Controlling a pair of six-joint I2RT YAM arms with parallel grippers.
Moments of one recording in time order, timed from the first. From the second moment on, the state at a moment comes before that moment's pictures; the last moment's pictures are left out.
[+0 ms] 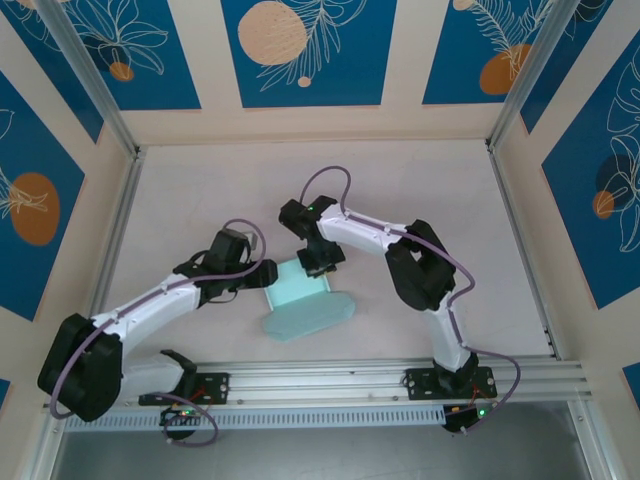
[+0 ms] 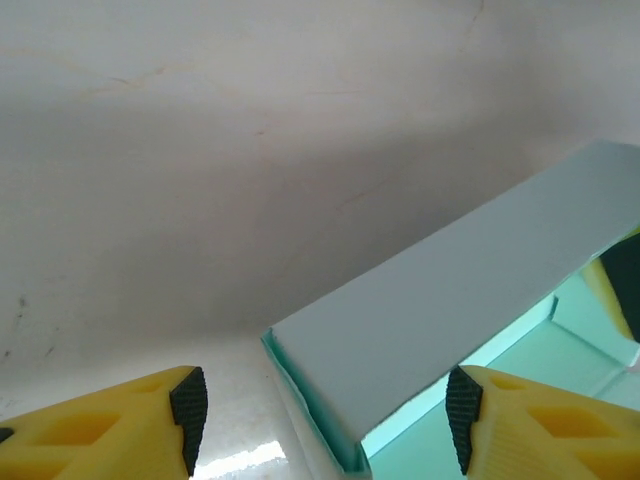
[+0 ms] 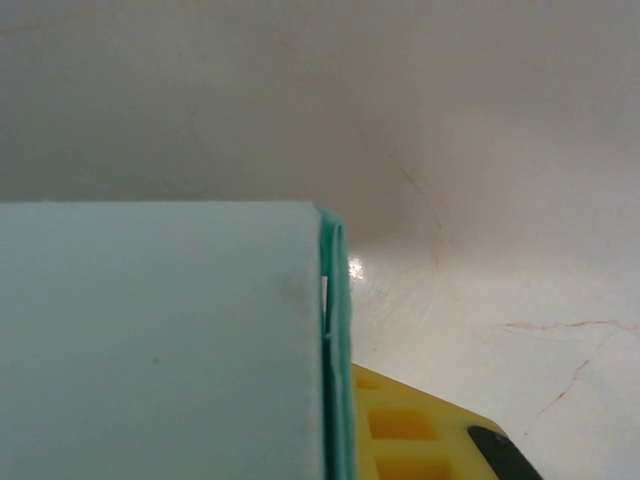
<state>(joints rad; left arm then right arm) -0.51 1.22 0.63 -0.33 0.12 -0.54 0.82 2.12 1.71 -1.20 0.02 0.48</state>
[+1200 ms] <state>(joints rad) -0.51 1.43 0.61 -0.20 -0.11 -0.47 0.75 2.30 1.94 -1.33 -0.01 0.42</state>
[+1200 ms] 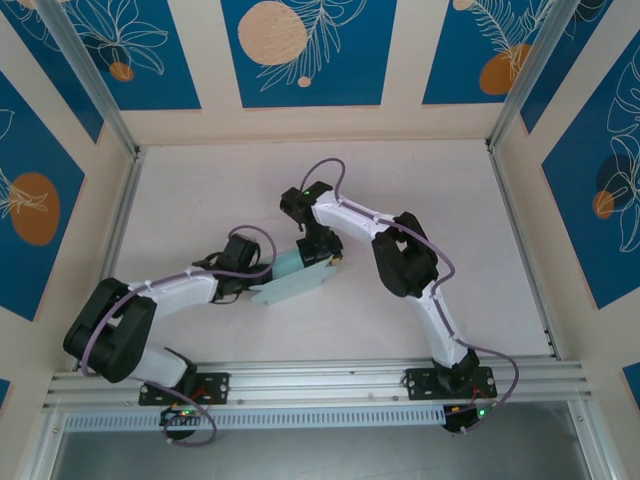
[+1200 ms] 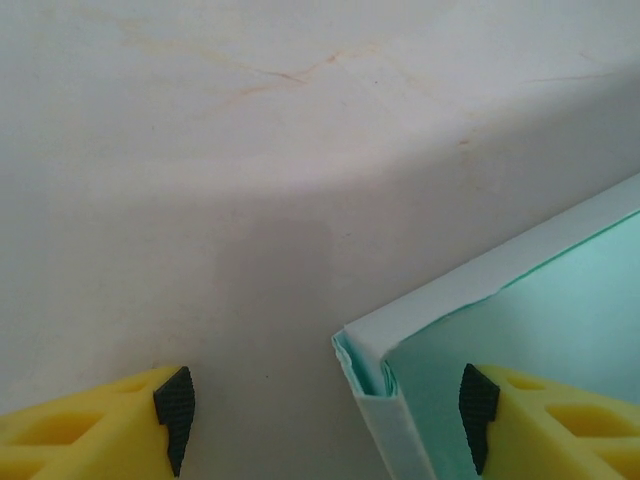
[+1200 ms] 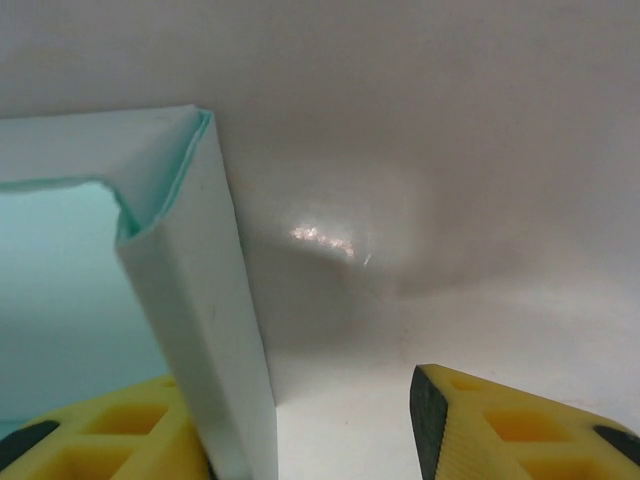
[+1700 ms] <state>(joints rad) -0.52 1.48 0.64 -0.17 -0.13 -0.47 0.78 2.36 1.96 -1.36 0.09 0.43</state>
